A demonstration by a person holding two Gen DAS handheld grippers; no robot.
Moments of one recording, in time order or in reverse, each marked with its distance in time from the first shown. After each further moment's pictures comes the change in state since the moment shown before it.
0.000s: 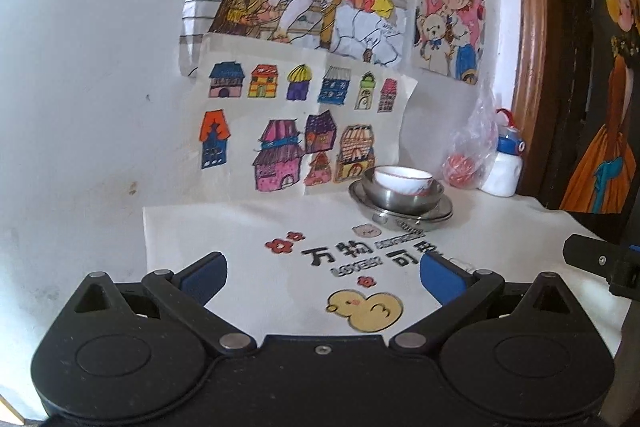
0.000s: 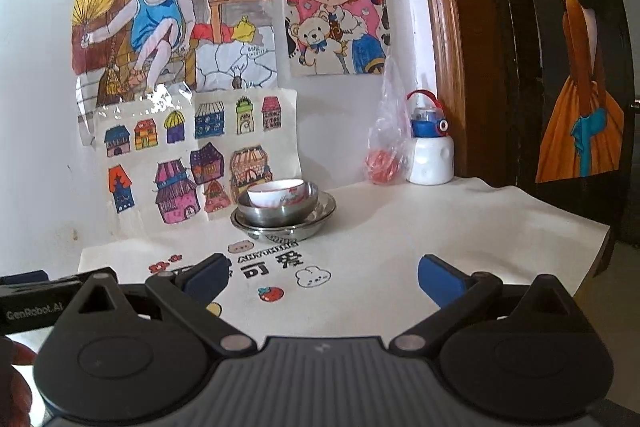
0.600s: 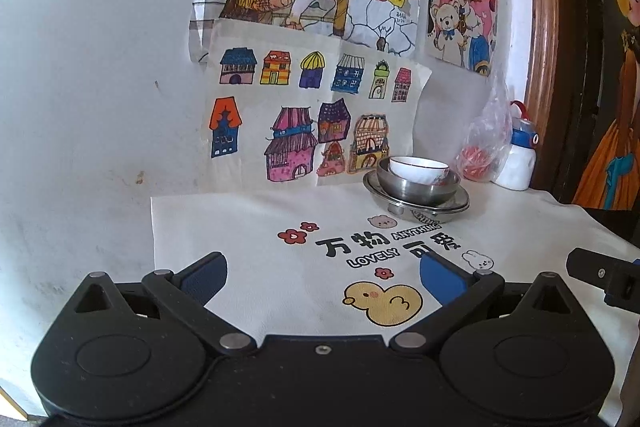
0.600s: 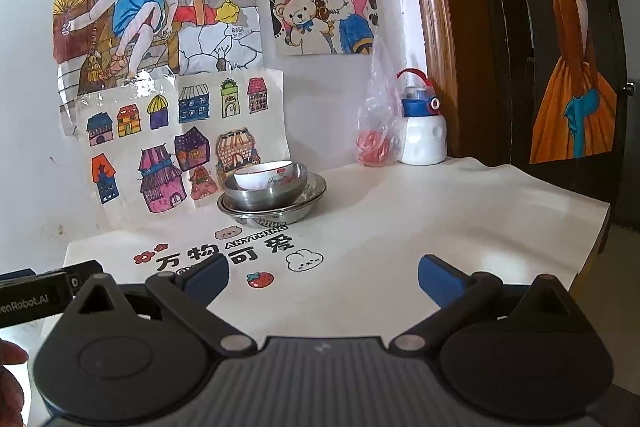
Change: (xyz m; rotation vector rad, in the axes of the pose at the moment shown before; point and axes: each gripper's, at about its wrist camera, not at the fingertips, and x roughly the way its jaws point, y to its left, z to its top) left arm 0.013 0.007 -0.007 -0.004 0.013 0.020; right arm 0.017 -0.002 -0.011 0.032 0.033 -0.026
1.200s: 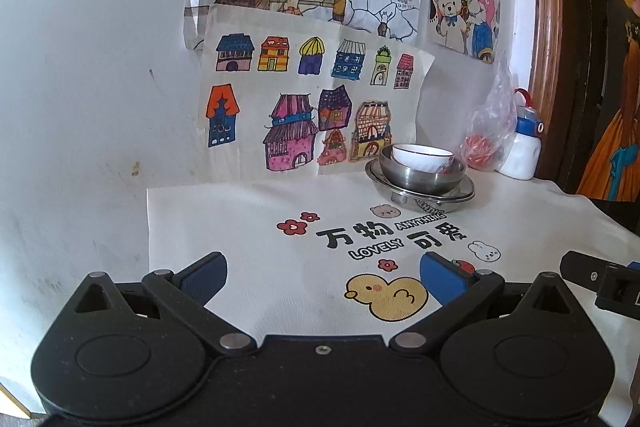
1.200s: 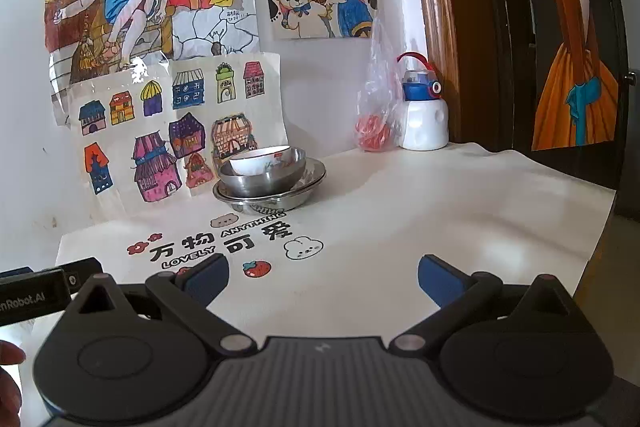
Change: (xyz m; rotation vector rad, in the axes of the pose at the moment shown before) left arm 0.012 -0.001 -0.002 0.006 0.032 0.002; right arm 0.015 0.001 -0.006 0.010 0.035 -0.006
